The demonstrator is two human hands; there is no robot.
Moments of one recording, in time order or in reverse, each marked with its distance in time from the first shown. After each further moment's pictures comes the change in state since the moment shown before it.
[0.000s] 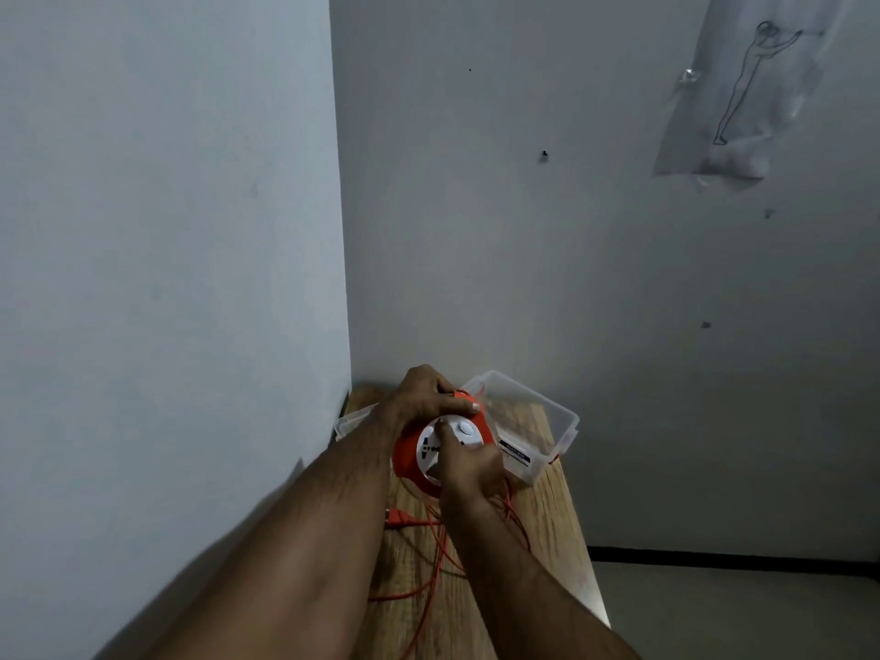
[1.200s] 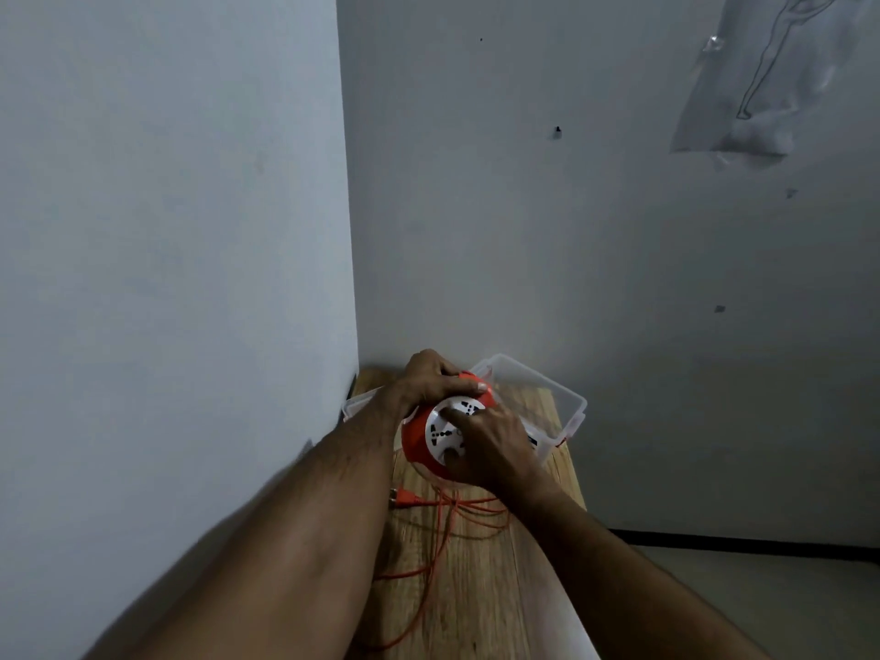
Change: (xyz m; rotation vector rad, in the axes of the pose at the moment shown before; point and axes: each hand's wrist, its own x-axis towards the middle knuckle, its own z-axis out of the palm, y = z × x) left_hand -0.006 0.002 -0.001 -0.032 0.023 -0.040; right_hand 0.040 -0.013 -0.049 -1.199 -0.470 -1.267
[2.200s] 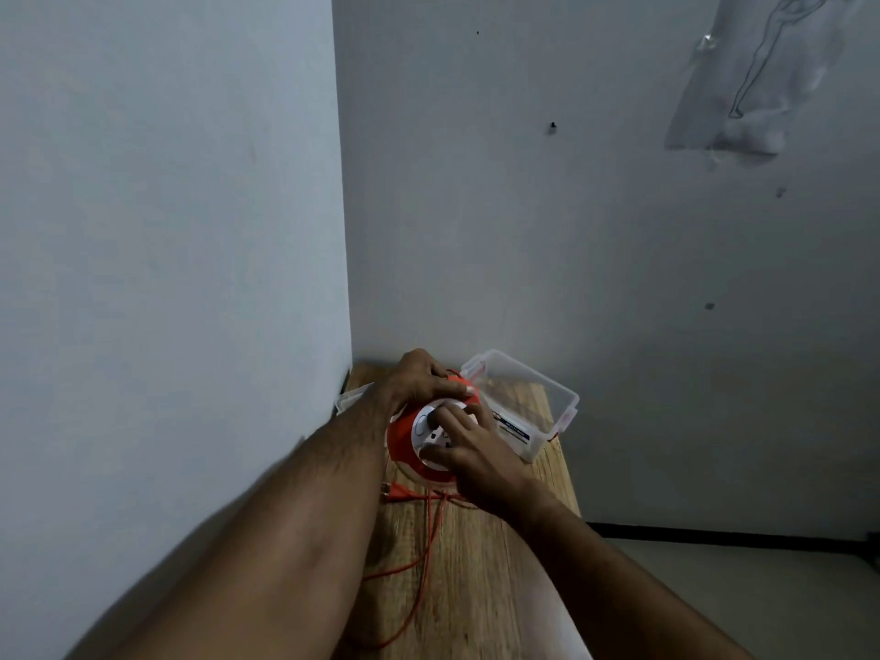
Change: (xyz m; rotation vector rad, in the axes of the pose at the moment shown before) left_hand 0.000 -0.010 -0.001 0.010 -0.022 -0.024; right_hand -0.020 0.003 0.016 -0.119 0.058 -0.360
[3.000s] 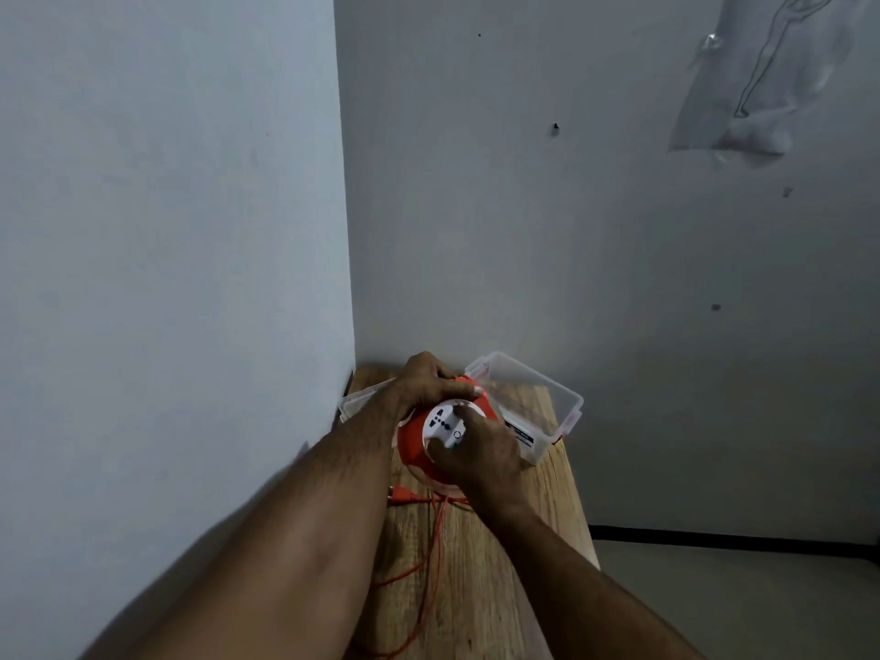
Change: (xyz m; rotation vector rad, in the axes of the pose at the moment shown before) left_hand 0.000 0.004 0.006 -0.006 0.009 -0.007; right_hand 0.017 -0.026 0.003 0.405 0.224 0.793
